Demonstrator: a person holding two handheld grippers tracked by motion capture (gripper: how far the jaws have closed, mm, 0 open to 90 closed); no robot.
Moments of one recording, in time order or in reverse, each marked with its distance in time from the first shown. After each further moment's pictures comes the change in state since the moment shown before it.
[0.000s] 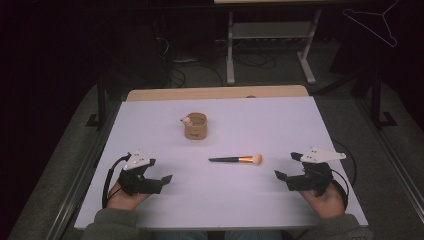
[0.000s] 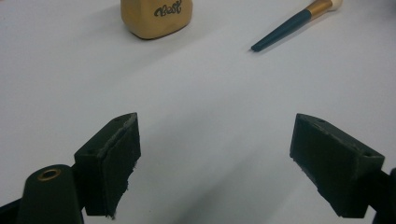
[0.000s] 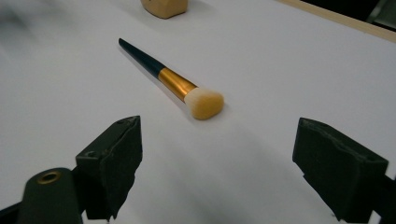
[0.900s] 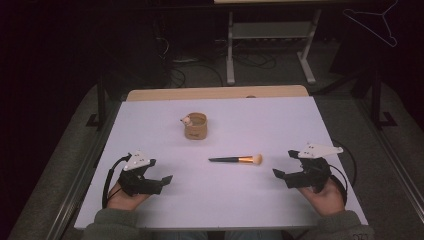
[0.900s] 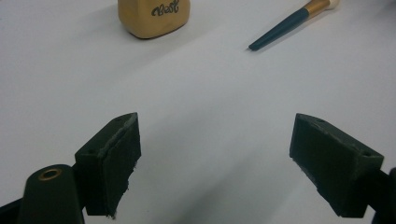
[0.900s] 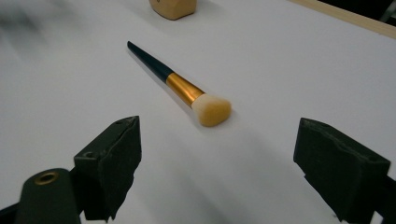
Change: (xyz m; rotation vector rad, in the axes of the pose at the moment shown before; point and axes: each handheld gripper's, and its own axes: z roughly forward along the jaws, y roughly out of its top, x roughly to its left) left arm 0.000 0.000 0.000 0.007 -0.005 0.014; right arm -0.002 0.013 0.002 0.027 0.039 0.001
